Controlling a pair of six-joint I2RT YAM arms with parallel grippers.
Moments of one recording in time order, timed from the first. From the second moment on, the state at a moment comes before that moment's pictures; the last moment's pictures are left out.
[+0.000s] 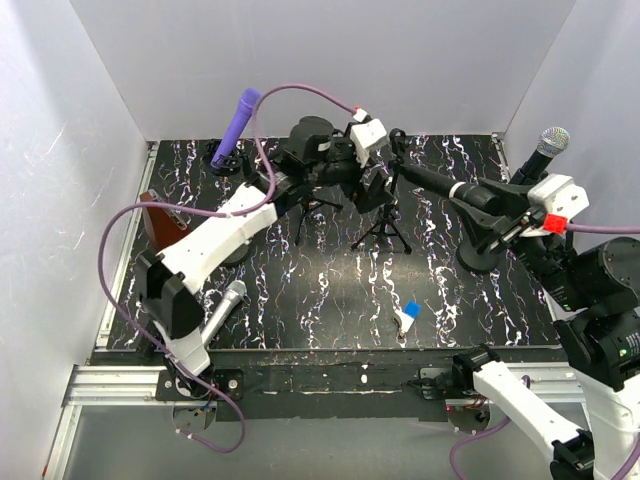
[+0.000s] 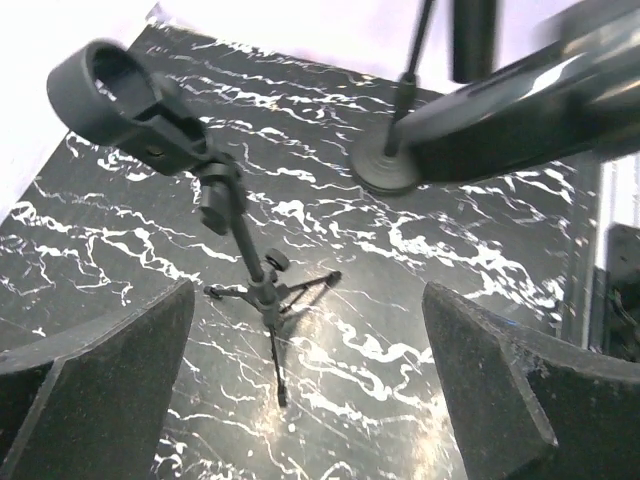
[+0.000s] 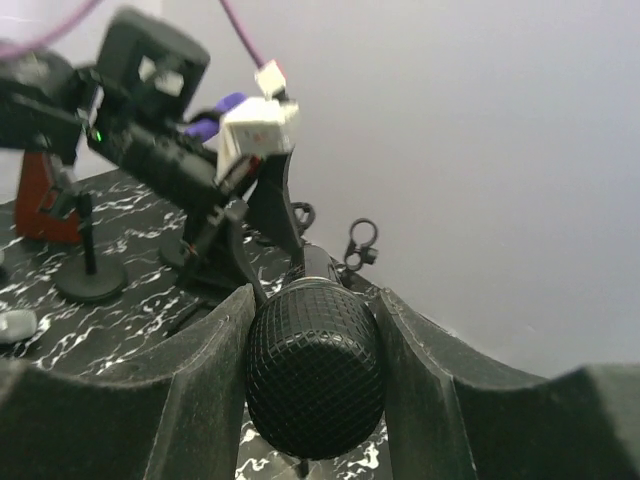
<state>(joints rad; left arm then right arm) -0.75 1.79 1.79 -0.28 0.45 0.15 0.43 0.65 1.38 -0.51 -0.21 -0.22</state>
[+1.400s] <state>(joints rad) -0.75 1.77 2.04 -0.88 0.80 0.40 0.43 0.92 1.24 -0.26 -0.77 -0.18</state>
